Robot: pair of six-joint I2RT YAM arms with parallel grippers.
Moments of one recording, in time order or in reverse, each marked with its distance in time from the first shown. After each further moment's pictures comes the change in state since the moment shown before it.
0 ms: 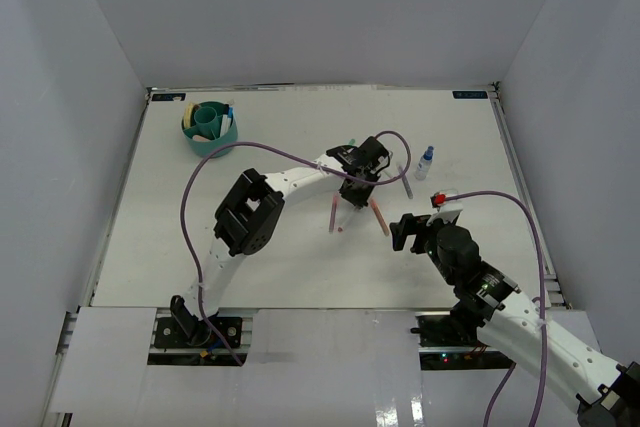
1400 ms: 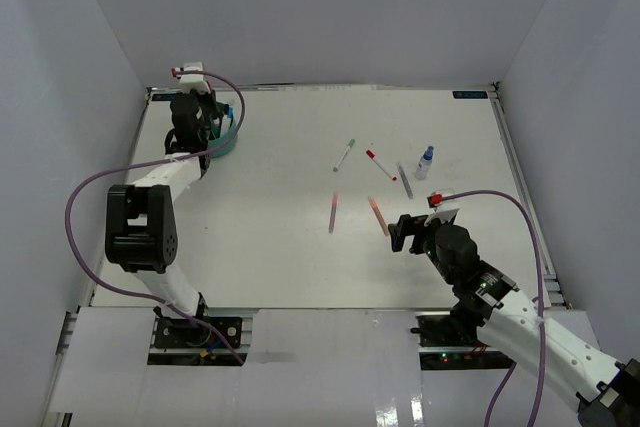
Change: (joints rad) left arm 0.824 -0.558 -0.735 1.278 -0.040 0.202; right arm -0.001 0.020 -0.002 0.014 -0.024 -0.021
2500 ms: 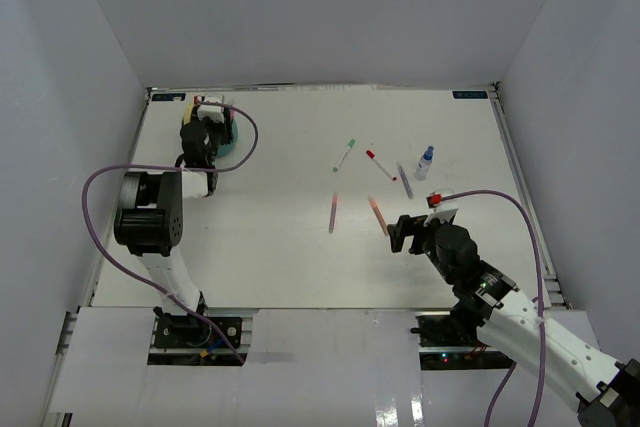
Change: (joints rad) left arm 0.018 0.150 -0.183 0.303 0.155 0.169; right arm 0.000 0.002 0.000 0.002 -0.012 -0.003
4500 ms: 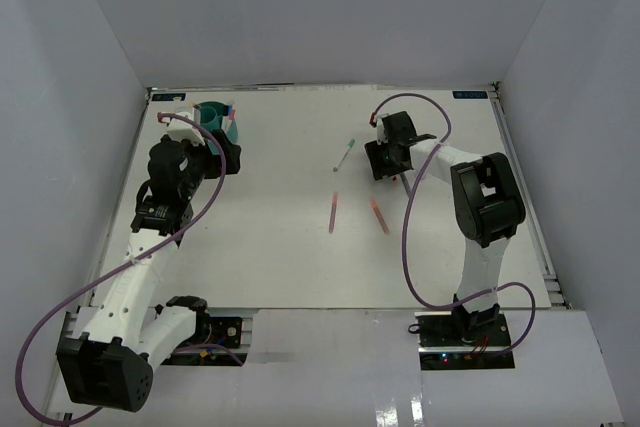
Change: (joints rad) left arm -0.115 -0.917 -0.093 -1.023 -0.028 -0.333; right arm -0.352 1.487 1.070 -0.200 -0.328 -0.343
